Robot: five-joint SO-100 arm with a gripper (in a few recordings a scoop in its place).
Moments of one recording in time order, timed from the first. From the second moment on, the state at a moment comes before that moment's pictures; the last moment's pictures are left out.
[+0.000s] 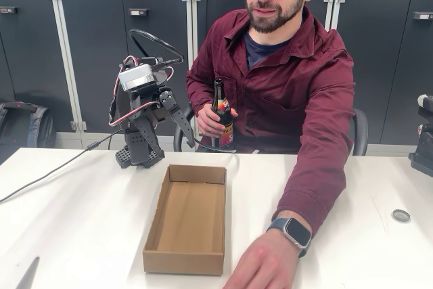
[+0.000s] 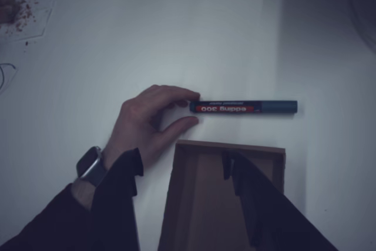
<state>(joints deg) -21.6 91.7 64.4 60.6 -71.2</state>
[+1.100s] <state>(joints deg) -22.1 91.7 64.4 61.4 -71.6</state>
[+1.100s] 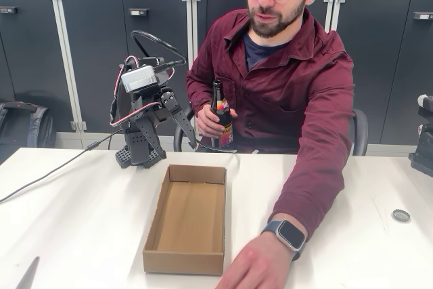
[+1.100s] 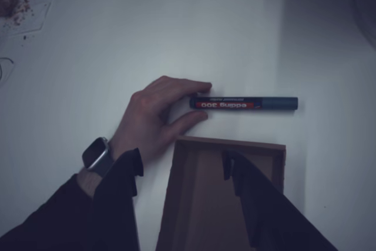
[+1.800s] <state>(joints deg) -22.1 91.7 64.4 62.0 -71.6</state>
